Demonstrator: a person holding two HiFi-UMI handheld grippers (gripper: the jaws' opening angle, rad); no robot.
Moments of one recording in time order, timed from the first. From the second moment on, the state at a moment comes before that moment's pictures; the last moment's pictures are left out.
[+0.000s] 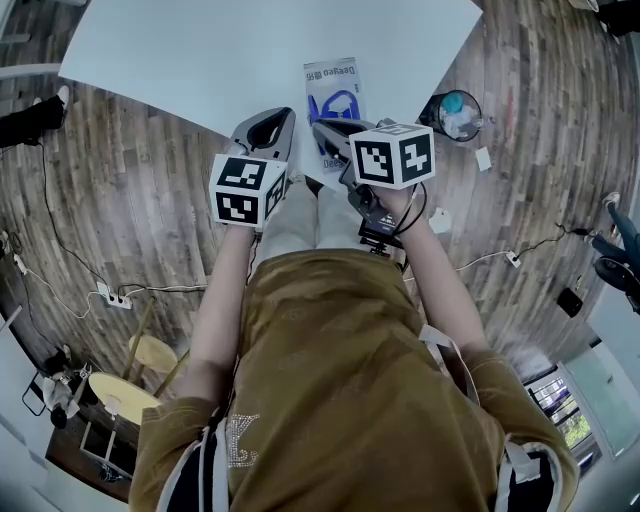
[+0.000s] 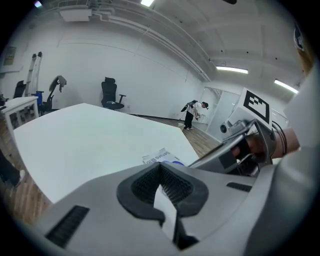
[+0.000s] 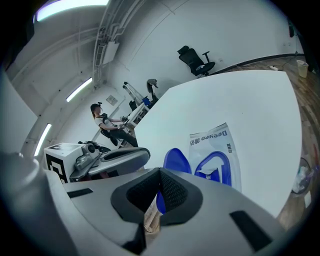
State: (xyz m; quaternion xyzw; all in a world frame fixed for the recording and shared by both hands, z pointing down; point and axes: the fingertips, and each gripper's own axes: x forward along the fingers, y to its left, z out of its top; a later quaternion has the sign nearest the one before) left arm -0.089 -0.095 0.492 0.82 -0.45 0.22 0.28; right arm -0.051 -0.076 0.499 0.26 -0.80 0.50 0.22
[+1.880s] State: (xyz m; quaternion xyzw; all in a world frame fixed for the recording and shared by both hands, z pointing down) left arm -0.066 -0.108 0.505 0.84 -0.35 0.31 0.27; right arm -0.032 -0.076 0.494 0.27 -0.83 0.45 0.21
